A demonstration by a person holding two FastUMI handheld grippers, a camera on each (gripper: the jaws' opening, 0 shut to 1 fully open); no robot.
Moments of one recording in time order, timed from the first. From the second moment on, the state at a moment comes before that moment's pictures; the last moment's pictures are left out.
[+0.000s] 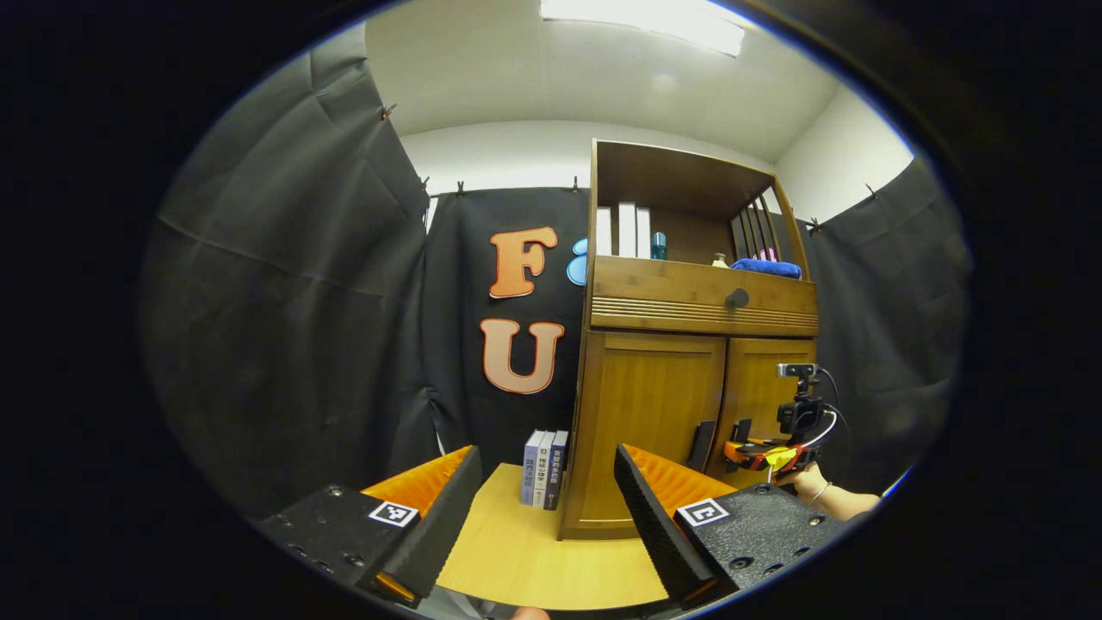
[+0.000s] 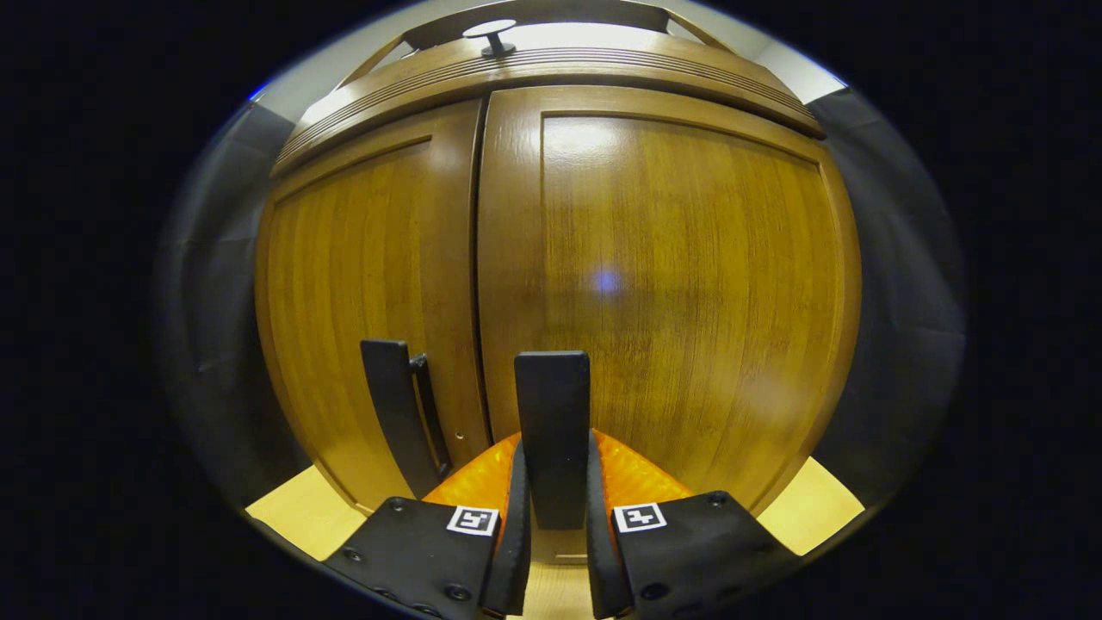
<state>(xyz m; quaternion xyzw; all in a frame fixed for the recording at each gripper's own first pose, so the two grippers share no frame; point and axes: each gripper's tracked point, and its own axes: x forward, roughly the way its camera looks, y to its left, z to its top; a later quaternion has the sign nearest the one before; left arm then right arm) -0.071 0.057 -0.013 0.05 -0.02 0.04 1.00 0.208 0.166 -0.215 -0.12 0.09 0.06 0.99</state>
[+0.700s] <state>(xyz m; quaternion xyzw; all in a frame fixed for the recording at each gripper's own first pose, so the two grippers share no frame) -0.080 0.029 -0.017 0.05 -0.02 0.01 1.00 0.112 0.126 -0.205 -0.12 0.07 0.13 0.98</state>
